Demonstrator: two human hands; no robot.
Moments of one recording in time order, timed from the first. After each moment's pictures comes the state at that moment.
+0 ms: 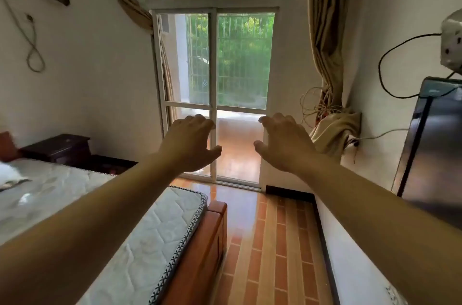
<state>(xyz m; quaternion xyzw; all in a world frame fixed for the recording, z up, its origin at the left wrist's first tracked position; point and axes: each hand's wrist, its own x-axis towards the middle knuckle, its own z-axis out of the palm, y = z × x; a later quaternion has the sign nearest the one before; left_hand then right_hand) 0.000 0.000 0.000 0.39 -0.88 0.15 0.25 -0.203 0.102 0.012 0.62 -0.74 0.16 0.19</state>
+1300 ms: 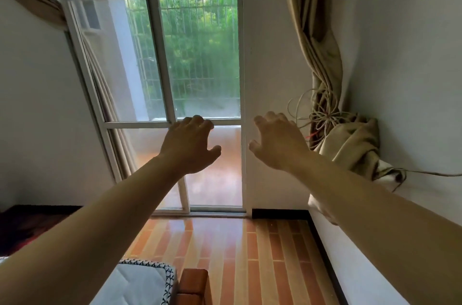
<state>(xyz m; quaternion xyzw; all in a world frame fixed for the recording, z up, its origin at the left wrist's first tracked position) -0.283 -0.418 -0.003 0.32 -0.90 0.14 0.25 -0.455 -0.292 0.001 0.54 -0.80 0.14 0.20</state>
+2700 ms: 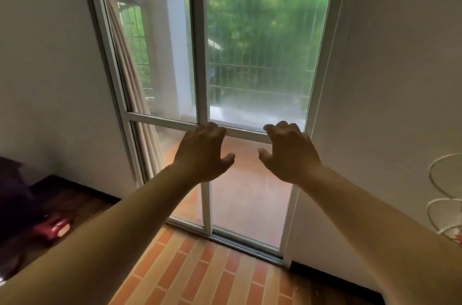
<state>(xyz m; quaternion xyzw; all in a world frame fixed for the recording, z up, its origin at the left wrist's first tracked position) -0.497 -0.889 -0.062 0.42 -0.86 0.10 0.25 -0.685 -0.807 -0.045 0.64 -0.74 0.17 0.15</state>
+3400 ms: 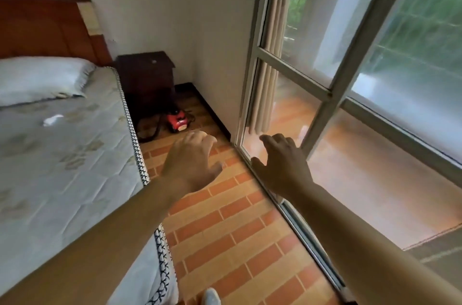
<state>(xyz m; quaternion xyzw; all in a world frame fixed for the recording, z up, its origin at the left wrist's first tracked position) -0.345 -0.949 -0.222 0.75 -0.65 0.03 0.15 -0.552 -1.010 -0.187 0.86 -0.49 0.12 -0.05</state>
